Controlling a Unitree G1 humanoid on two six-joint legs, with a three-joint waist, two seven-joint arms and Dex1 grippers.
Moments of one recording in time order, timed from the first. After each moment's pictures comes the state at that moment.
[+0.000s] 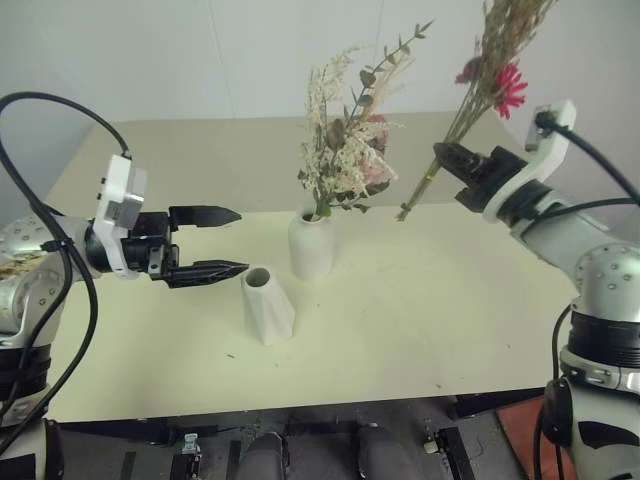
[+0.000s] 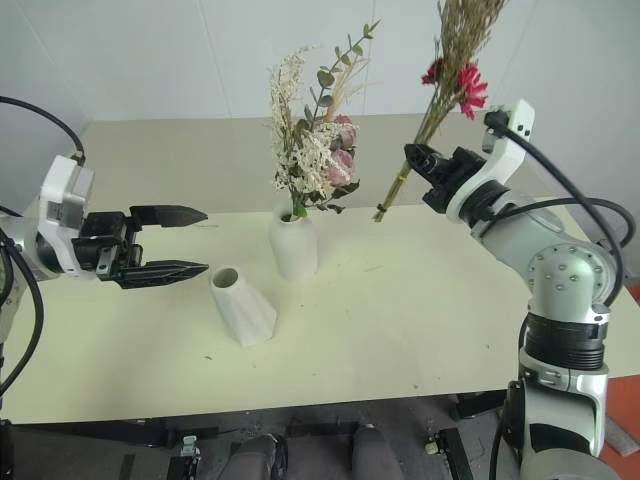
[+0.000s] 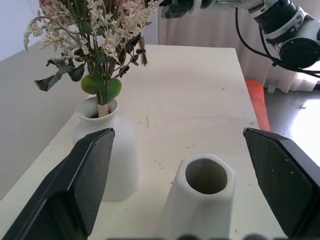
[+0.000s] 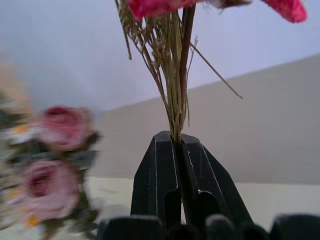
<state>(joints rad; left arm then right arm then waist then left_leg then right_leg) -0.50 0.98 0.22 -0.13 -0.76 0.58 -1.34 -0.73 -0.65 -0.27 -0.13 1.25 0.87 0.20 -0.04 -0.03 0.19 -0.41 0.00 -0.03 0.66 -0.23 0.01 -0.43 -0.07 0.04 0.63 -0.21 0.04</state>
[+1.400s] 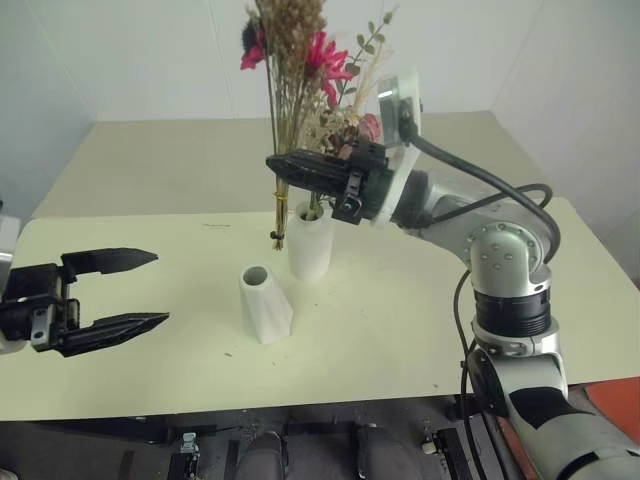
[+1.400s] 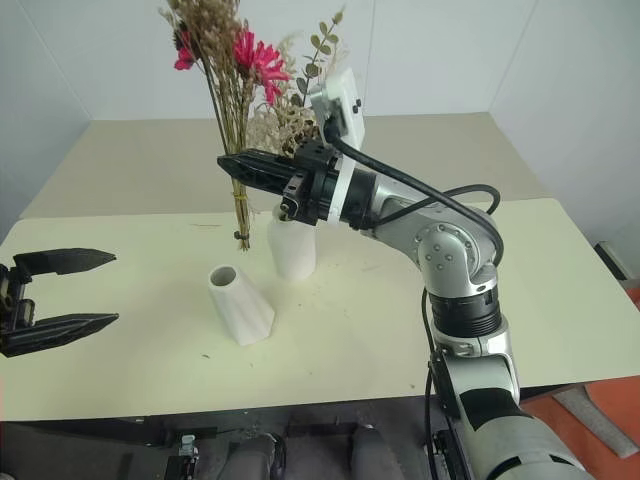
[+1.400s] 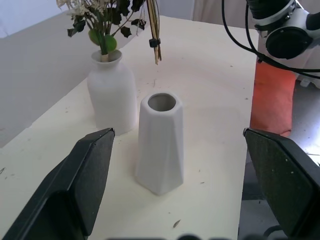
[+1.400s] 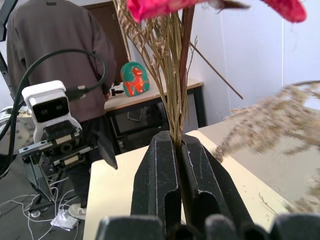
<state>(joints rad) 0.08 1.04 0.84 -0.41 -0.89 0.73 -1.32 -0.97 -0.28 0.04 -0.20 0.89 0.86 0.57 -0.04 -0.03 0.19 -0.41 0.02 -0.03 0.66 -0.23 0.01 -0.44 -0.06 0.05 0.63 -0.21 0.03</state>
